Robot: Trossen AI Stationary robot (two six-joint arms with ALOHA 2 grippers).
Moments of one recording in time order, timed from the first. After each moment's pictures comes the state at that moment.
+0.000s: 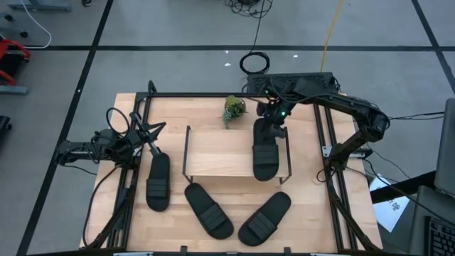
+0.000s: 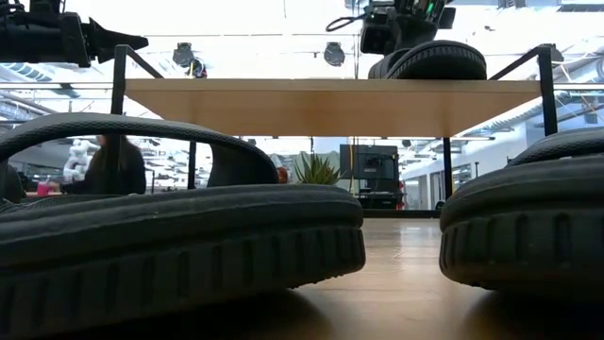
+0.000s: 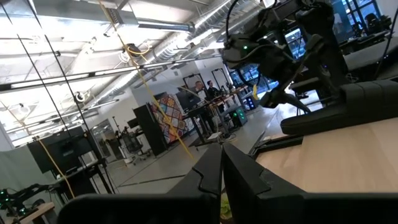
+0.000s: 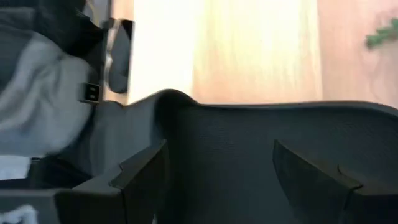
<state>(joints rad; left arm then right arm) -0.03 0.01 0.12 0.18 -0.45 0.57 -0.49 1.56 1.42 -1.12 -0.71 -0.27</state>
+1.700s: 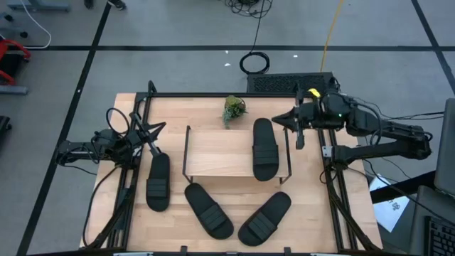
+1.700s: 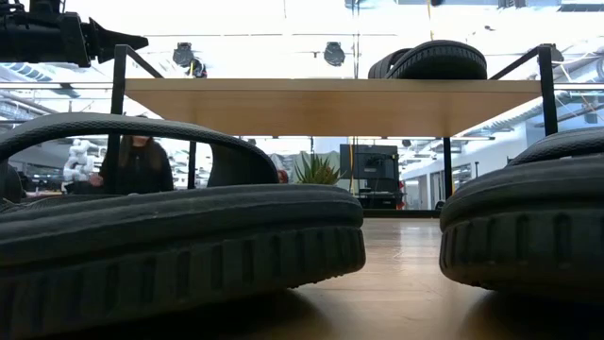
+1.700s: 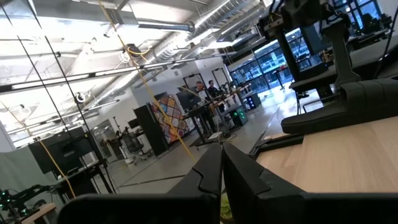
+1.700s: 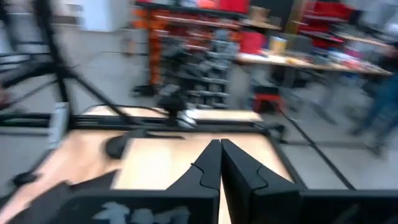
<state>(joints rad) -0.03 0.01 0.12 0.17 -0.45 0.58 -0.17 0.84 0.95 -0.23 -0.08 -0.07</state>
